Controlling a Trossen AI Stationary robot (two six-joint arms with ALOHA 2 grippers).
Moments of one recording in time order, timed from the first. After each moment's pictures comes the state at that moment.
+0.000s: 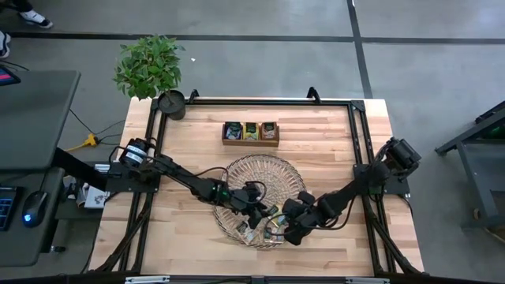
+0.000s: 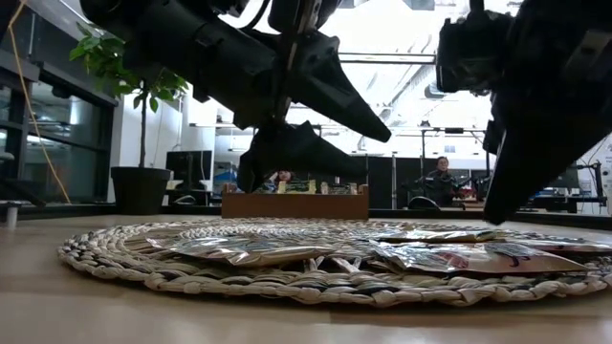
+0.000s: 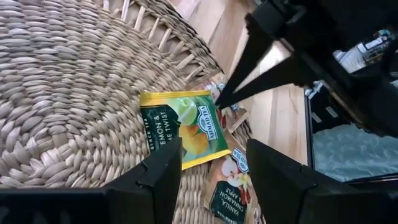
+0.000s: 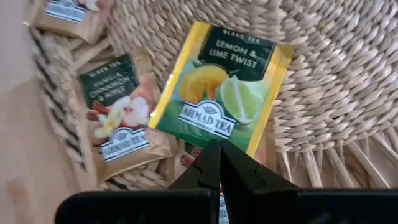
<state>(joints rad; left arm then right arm) -0.33 1.90 1.00 0.41 -0.15 -0.90 0.57 1.76 0.97 -0.33 0.28 0.99</state>
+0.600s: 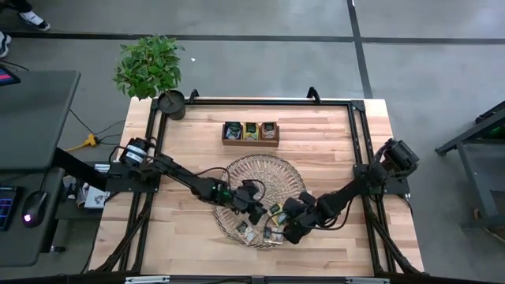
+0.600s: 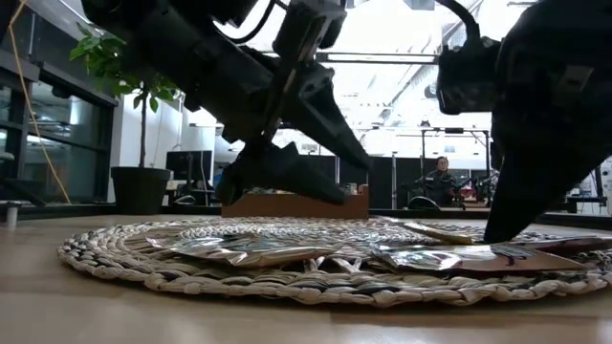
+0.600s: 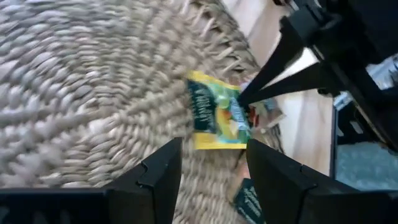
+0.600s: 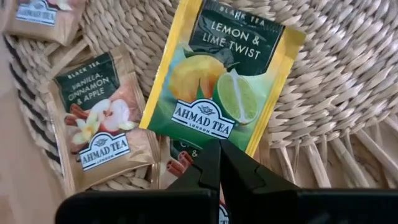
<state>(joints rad) -0.32 1.90 1.00 0.32 -0.19 -1.02 0.56 1.79 0.94 -0.30 0.28 1.06</state>
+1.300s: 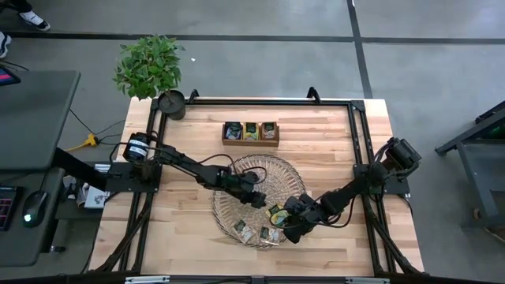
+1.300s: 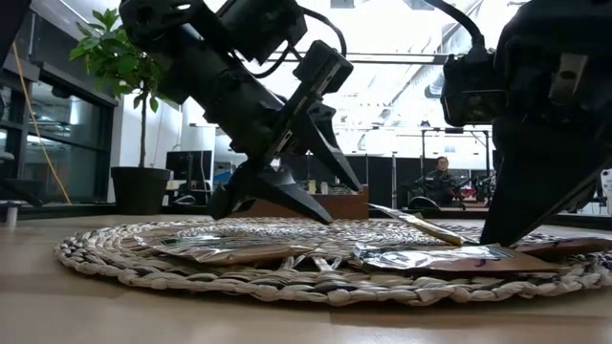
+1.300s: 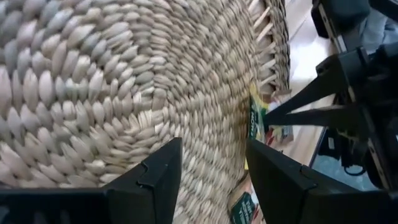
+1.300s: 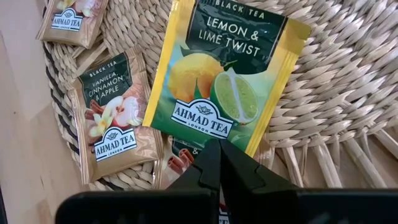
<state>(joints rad) -0.18 1.90 1.00 0.24 0.10 -1.26 0.56 1.79 0.82 -0.08 0.25 1.12</state>
